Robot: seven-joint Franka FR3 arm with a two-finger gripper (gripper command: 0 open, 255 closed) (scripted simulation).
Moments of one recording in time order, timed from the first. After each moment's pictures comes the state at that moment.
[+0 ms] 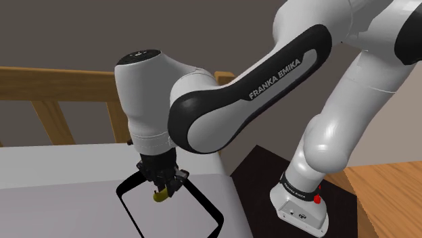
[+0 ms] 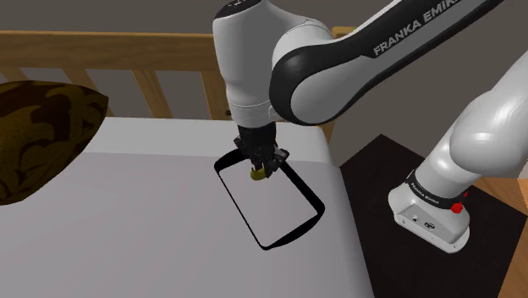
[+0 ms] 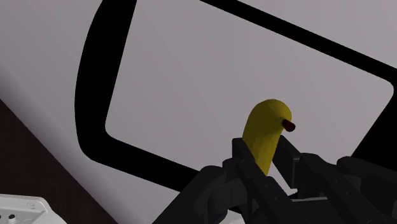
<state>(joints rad) 0.11 -0.07 0.80 -2.26 0.08 2.11 2.13</state>
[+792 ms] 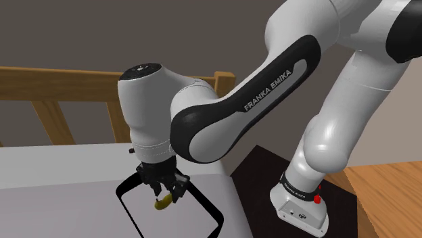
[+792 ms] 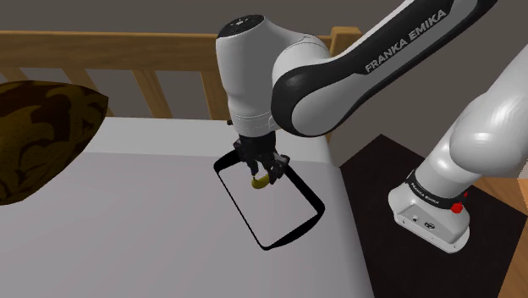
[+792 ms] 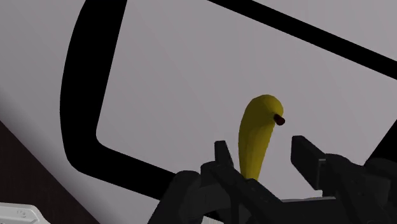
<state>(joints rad) 0.11 -0.03 0.81 -2.29 0.05 2.17 2.16</state>
